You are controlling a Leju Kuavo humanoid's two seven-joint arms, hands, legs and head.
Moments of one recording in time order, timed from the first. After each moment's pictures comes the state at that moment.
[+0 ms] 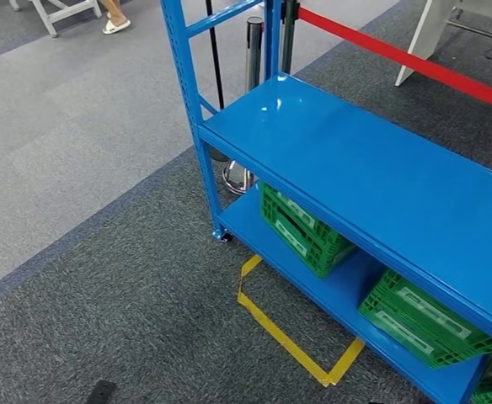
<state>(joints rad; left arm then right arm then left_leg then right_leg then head) -0.03 0.01 -0.05 -0.21 -0.11 0.44 -0.07 -0.01 0.05 -0.15 -0.18 0.30 -0.25 0.06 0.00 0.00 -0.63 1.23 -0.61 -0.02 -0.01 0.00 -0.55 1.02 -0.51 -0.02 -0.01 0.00</state>
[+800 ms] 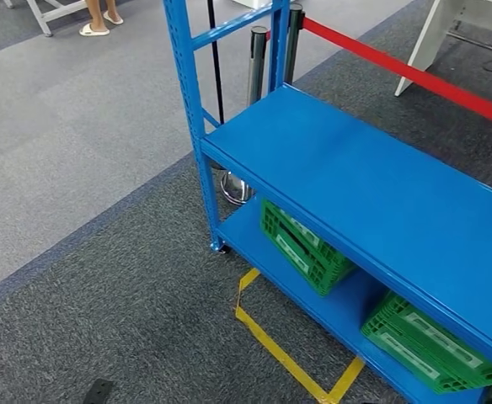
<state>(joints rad) -0.03 0.01 -0.05 -0.20 -0.11 0.45 -0.07 -0.01 0.05 -0.15 -0.18 0.30 -0.24 0.06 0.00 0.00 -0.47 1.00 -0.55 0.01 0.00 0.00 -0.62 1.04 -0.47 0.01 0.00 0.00</state>
